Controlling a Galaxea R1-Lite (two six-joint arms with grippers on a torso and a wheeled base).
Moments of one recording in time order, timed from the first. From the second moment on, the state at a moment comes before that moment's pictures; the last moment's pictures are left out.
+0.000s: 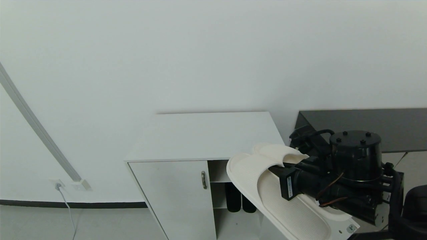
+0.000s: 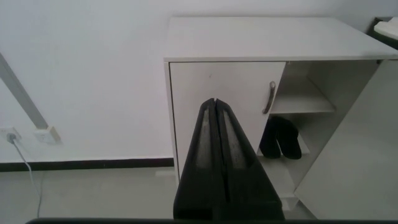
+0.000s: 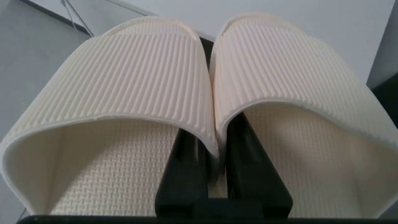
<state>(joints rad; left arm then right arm) 0.00 0.00 0.00 0.00 0.02 -0.01 0.75 1.66 -0.67 -0.67 -0.13 0.10</state>
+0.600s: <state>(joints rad) 0.00 0.00 0.00 0.00 0.02 -0.01 0.80 1.67 -0.63 -0.70 -0.14 0.10</state>
